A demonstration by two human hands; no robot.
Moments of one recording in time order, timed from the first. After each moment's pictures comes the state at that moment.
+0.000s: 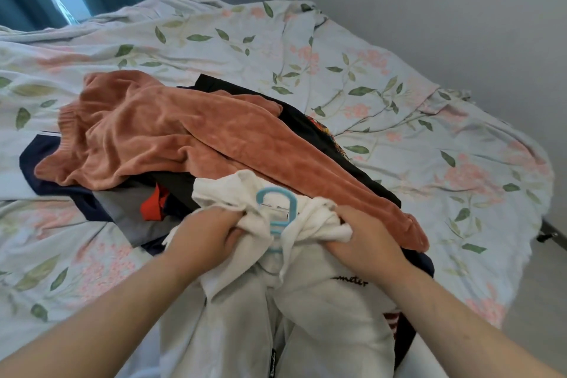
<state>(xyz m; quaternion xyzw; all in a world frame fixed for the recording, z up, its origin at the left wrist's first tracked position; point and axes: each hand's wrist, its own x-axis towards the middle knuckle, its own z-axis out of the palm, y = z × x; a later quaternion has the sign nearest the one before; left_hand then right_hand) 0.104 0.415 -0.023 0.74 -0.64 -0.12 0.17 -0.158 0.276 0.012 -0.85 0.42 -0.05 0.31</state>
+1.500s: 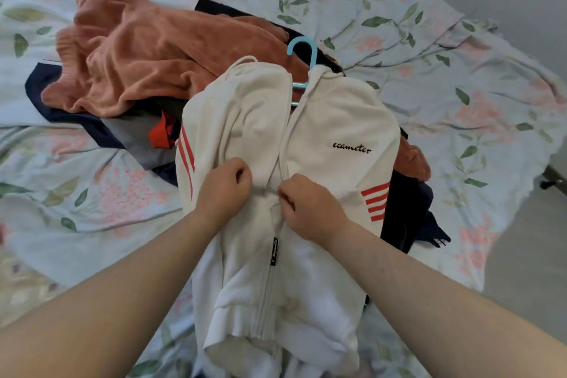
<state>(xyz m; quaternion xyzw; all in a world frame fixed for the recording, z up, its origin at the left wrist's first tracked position) 0.048 0.449 -0.067 0.82 -0.39 -0.28 0.32 -0.130 0.371 -0.043 -0.92 0.28 -0.10 0.26</state>
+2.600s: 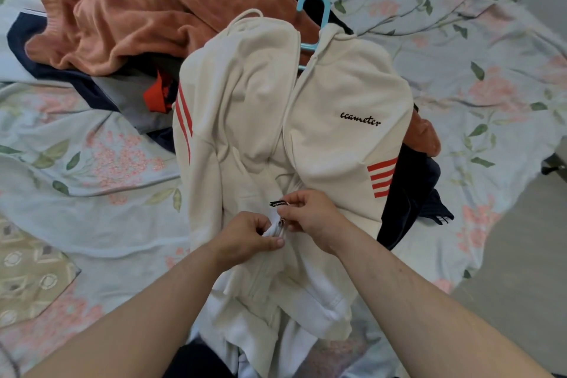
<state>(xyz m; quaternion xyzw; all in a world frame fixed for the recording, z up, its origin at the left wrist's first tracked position) -0.027 0.532 -0.097 0.66 -0.27 -0.64 0.29 -0.151 0.413 -0.061 -0.48 0.53 0.01 0.70</state>
